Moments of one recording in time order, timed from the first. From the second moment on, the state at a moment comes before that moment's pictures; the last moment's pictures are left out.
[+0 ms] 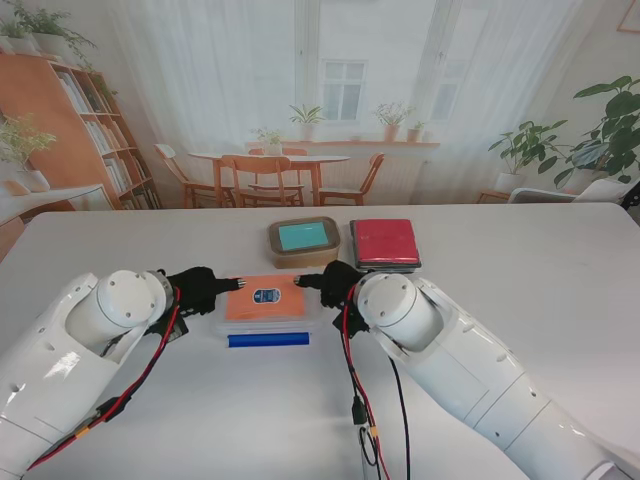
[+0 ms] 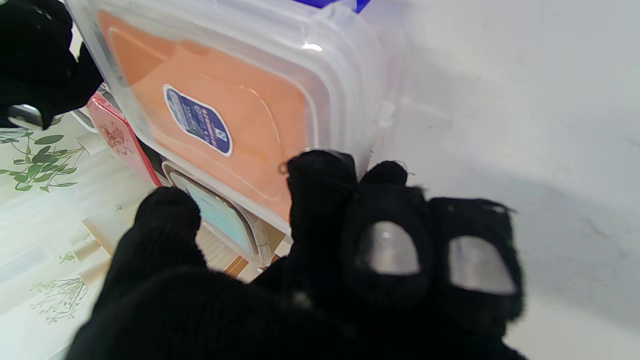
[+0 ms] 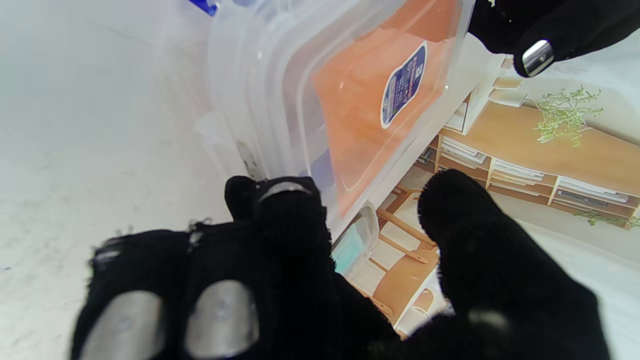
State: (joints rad) left arm 1.29 -0.99 -1.16 -1.53 0.36 0.40 -0.55; right arm -1.10 -1.23 0.78 -1.38 0.04 0.52 0.10; left_hand 0.67 0.00 0.00 0.05 0.74 0.73 0.70 0.42 1.28 0.05 1.15 0.82 1.24 0.10 1.62 0.75 1.06 0.20 1.83 0.74; right_hand 0.53 -0.30 0.50 -0.03 0.83 0.67 0.74 0.54 1.33 0.10 1.14 0.85 1.35 0.08 1.70 0.76 1.17 0.17 1.87 0.73
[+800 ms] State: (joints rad) left arm 1.33 -1.00 -1.20 -1.57 0.36 0.41 -0.53; right arm -1.12 -1.22 0.79 -1.39 0.01 0.53 0.09; left_hand 0.67 -0.02 0.00 0.05 0.74 0.73 0.65 0.40 1.27 0.05 1.09 0.78 1.24 0.11 1.61 0.75 1.06 0.20 1.83 0.74; right_hand 0.53 -0.33 0.51 -0.03 0.81 0.66 0.74 0.49 1.31 0.10 1.14 0.85 1.35 0.08 1.70 0.75 1.17 0.17 1.87 0.72
